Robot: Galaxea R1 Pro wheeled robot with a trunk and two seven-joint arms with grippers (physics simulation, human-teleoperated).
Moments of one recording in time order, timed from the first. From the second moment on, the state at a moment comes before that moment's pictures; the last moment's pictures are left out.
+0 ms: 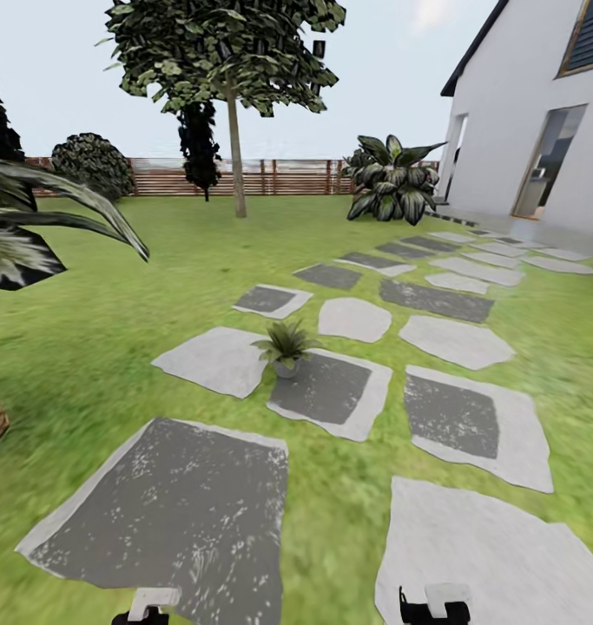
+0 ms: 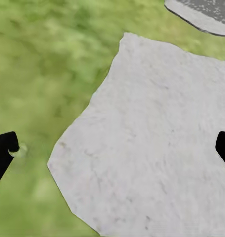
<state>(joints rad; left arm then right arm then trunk) -0.40 0.07 0.44 -0.15 -0.42 -0.22 -0.08 -0.41 -0.02 -0.12 -0.03 0.27 -0.56 -0.22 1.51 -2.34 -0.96</state>
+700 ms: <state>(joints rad) -0.40 0.07 0.44 -0.15 -0.42 -0.22 -0.08 -0.41 -0.01 -0.12 -0.03 0.27 -0.56 -0.22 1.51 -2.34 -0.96</state>
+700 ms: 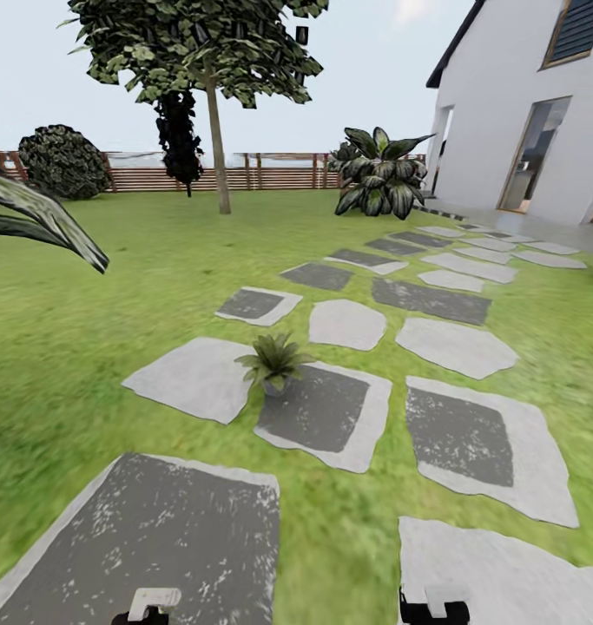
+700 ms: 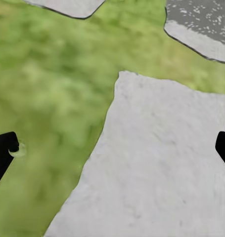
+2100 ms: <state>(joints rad) -0.47 0.11 0.32 -0.20 -0.61 -0.20 -0.52 -0.42 -0.03 0.00 -0.26 0.42 -0.52 0.08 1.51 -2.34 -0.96</state>
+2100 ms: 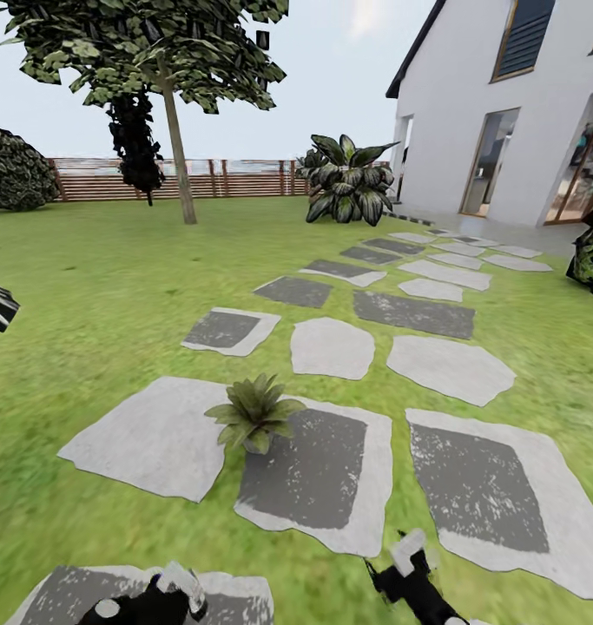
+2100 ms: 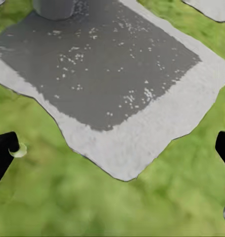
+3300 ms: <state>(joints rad) -0.73 0.04 0.07 -0.48 -1.07 -0.04 -1.27 -0.58 0.12 0.02 -0.62 0.69 -0.24 0.93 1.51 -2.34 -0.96</state>
